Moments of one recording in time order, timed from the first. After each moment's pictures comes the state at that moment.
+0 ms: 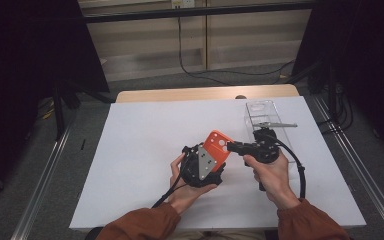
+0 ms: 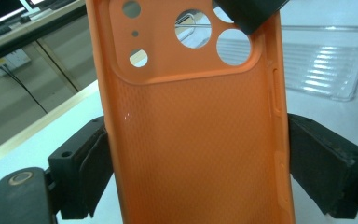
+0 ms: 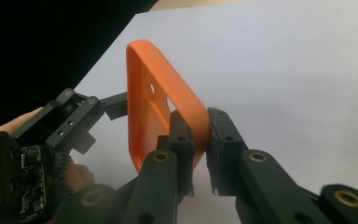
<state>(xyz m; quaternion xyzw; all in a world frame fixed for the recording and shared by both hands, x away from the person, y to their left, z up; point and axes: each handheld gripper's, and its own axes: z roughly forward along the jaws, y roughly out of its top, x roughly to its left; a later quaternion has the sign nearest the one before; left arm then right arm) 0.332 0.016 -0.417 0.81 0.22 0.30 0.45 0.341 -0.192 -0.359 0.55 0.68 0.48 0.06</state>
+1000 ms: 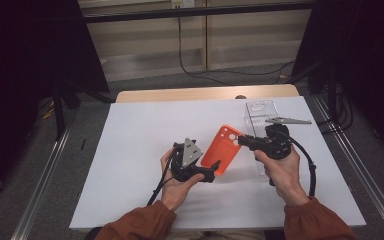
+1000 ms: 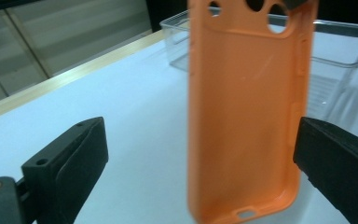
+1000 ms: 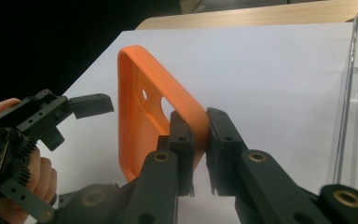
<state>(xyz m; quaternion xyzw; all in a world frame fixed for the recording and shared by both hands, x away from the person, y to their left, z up) 0.347 0.043 -0.403 0.80 0.27 0.22 0.49 0.341 -0.217 -0.350 0.54 0.68 0.49 0.11</state>
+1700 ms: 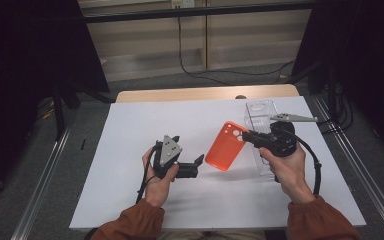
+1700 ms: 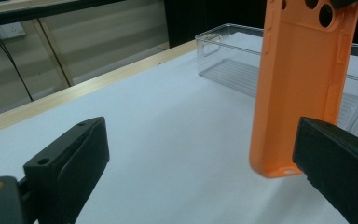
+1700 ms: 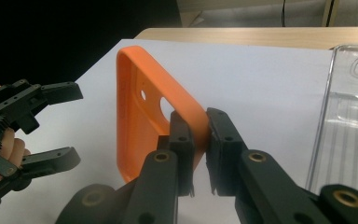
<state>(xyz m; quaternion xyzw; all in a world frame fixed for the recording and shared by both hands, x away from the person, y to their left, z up) 0.350 0.085 -0.397 0.77 0.29 0.24 0.52 0.340 -0.227 -0.340 0.51 0.69 0.49 0.14</state>
